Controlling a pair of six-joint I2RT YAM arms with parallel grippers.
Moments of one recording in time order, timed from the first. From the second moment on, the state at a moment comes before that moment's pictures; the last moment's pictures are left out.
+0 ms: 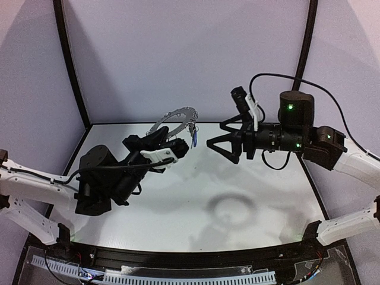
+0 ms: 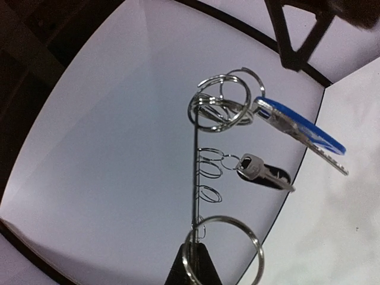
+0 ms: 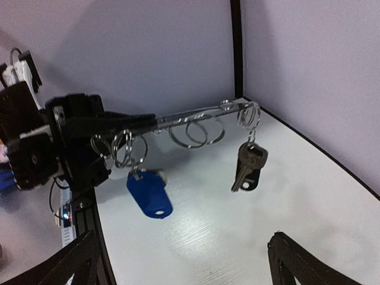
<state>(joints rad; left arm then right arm) -1.27 1.33 0.80 0.84 -0.73 1.31 0.92 1.11 1.13 -0.25 -0.23 0.05</state>
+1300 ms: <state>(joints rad) -1.25 1.61 0.80 1.17 -0.54 1.83 0.70 1.39 1.40 -0.44 -0.61 0.64</state>
